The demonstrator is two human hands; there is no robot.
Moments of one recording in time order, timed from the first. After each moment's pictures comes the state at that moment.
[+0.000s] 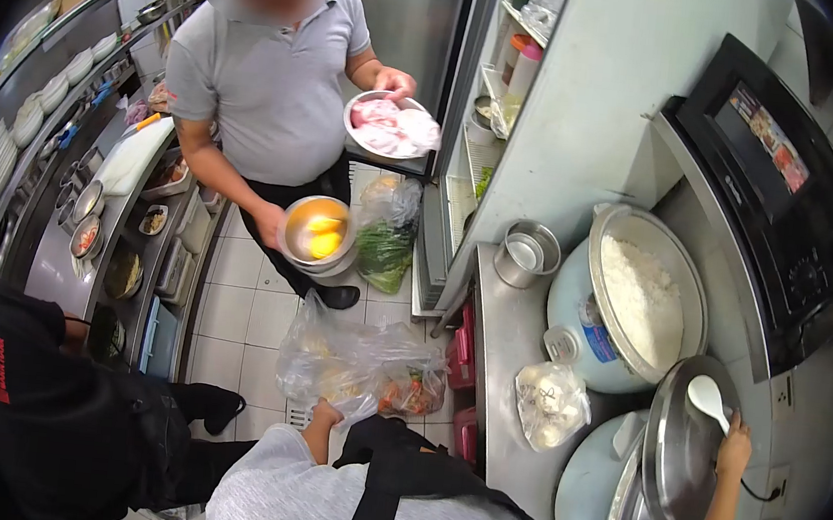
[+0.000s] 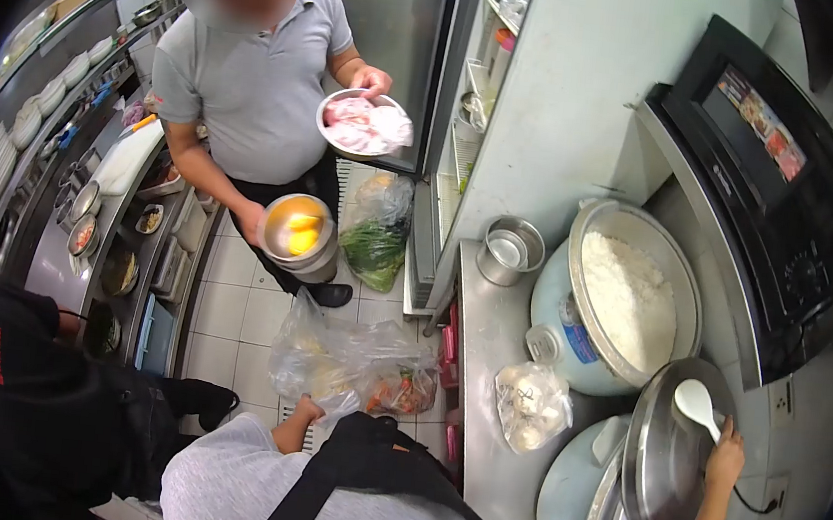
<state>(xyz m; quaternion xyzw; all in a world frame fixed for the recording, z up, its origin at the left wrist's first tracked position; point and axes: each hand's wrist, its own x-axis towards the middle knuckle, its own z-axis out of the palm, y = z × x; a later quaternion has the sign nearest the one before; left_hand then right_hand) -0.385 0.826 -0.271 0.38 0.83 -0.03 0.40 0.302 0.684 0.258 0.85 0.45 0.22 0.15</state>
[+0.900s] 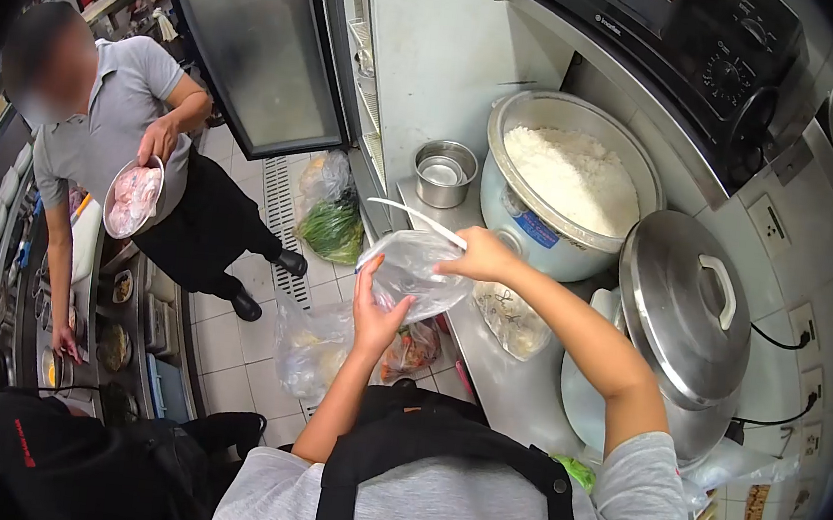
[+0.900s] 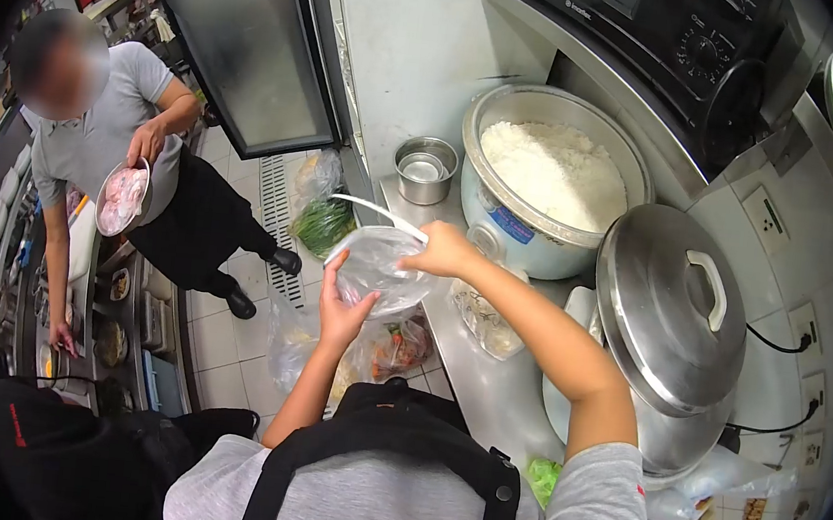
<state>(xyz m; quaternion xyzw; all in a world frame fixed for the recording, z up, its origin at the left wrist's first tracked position) -0.179 0.870 0.080 0.67 0.43 0.52 0.32 0.029 0.898 0.152 0.63 0.70 -0.28 -0.18</state>
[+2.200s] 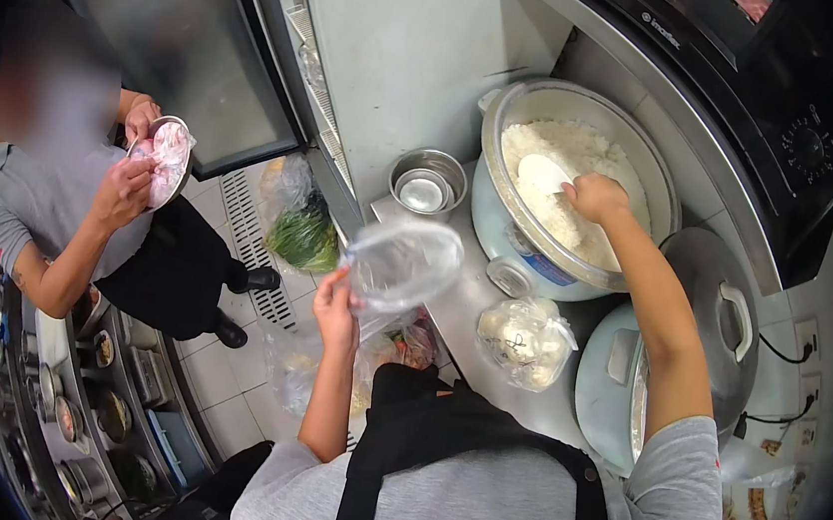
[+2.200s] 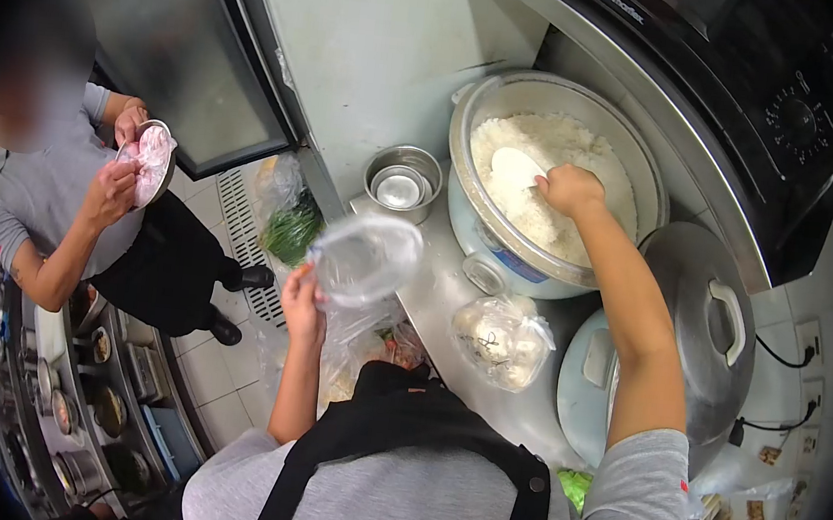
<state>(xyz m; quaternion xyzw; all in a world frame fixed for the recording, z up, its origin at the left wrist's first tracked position) -0.177 1.024 0.026 0.30 0.38 0.57 0.66 0.231 1.000 0.173 0.82 0.56 -0.02 0.11</state>
